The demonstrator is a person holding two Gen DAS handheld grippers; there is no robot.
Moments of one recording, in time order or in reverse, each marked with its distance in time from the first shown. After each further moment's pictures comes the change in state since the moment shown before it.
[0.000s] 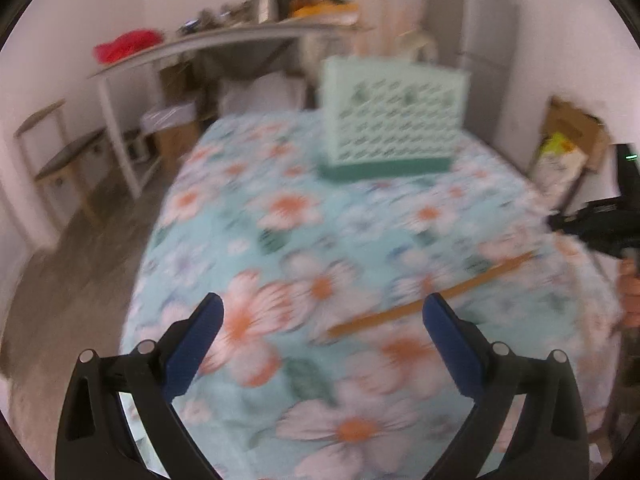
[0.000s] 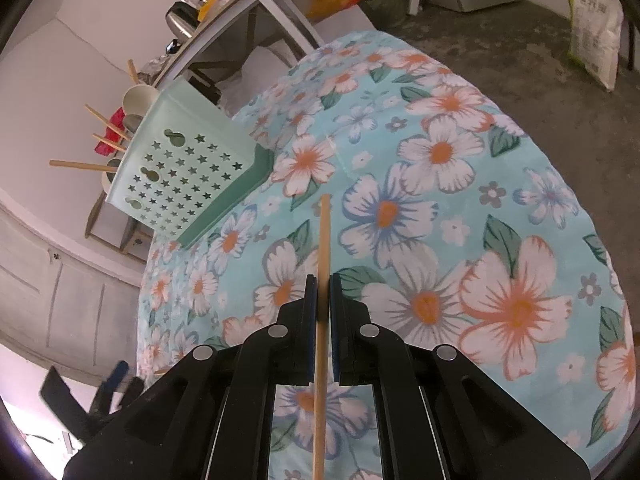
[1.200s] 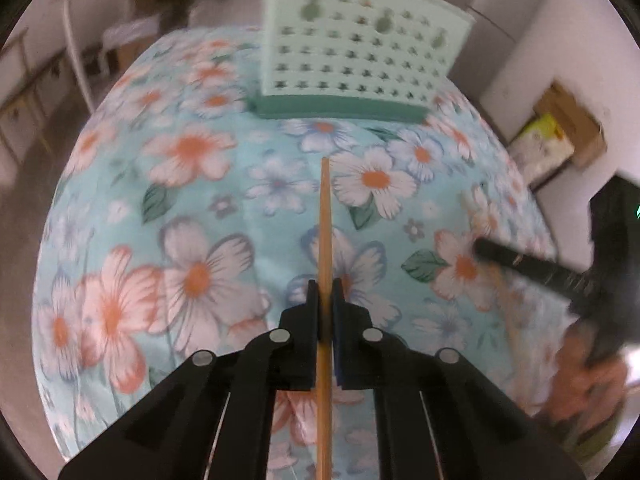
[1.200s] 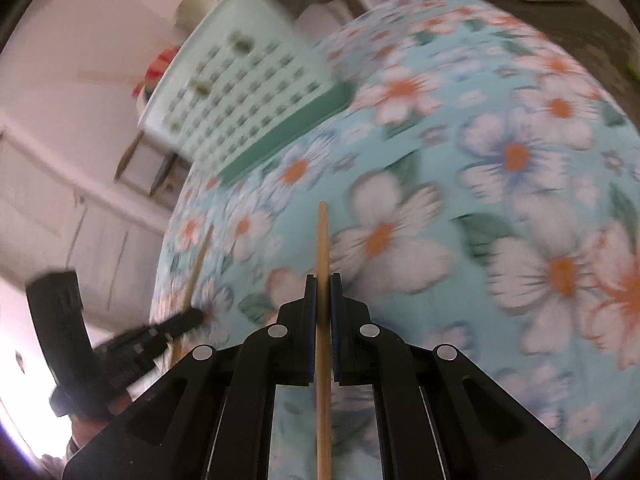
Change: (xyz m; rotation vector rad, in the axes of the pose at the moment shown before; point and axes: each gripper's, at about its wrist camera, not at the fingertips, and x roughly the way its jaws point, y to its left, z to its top) left arm 0.058 -0.015 0.027 -0.181 0.332 -0.128; right arm 0.040 0.057 -0.030 -0.211 0.169 0.120
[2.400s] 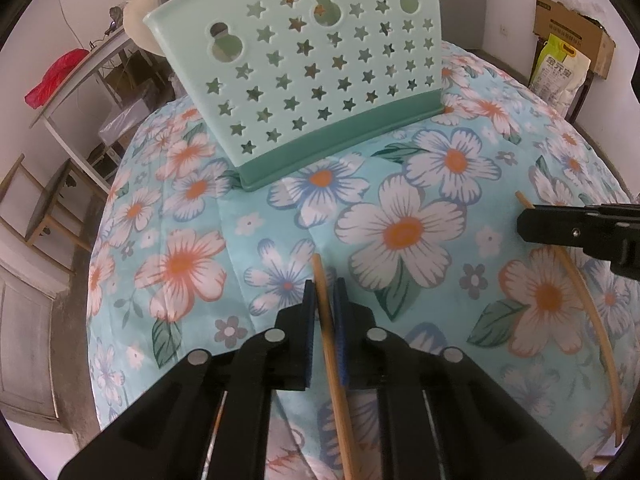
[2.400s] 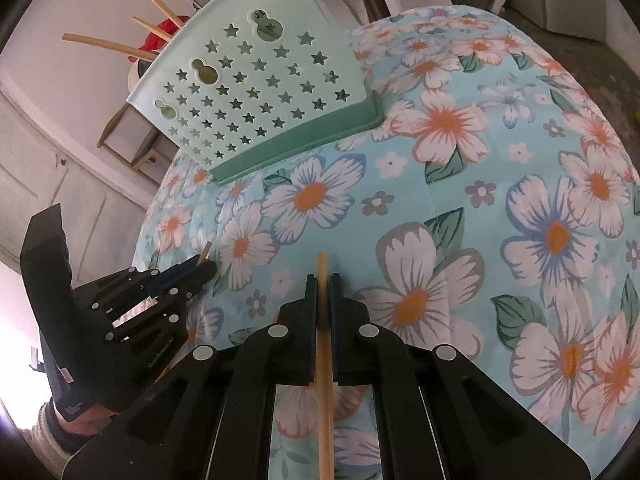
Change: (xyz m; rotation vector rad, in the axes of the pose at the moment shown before) left arm 0.047 -0.042 0.035 0.358 -0.047 0.291; right arm 0.010 0.010 0.034 -0.072 0.008 -0.096
